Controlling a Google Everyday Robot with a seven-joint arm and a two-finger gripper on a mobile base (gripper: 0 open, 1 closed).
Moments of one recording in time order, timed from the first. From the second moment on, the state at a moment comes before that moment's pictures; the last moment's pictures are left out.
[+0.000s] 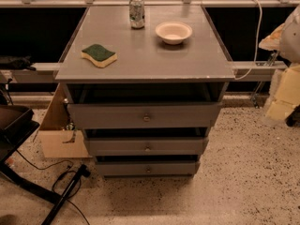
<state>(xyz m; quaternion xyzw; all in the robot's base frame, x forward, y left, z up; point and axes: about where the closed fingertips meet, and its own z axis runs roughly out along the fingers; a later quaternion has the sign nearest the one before) 0.438 -0.217 0.976 -0.60 0.78 -0.03 0.16</state>
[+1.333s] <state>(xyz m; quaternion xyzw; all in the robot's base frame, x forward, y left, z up) 0.459 -0.174 0.843 -0.63 0.76 -0.01 0.12</state>
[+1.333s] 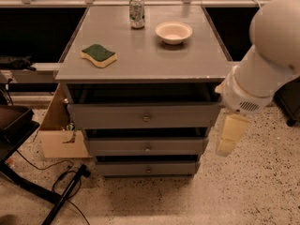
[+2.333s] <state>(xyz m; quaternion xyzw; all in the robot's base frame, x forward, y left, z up) 0.560 -0.131 0.692 -0.65 0.74 0.01 0.14</state>
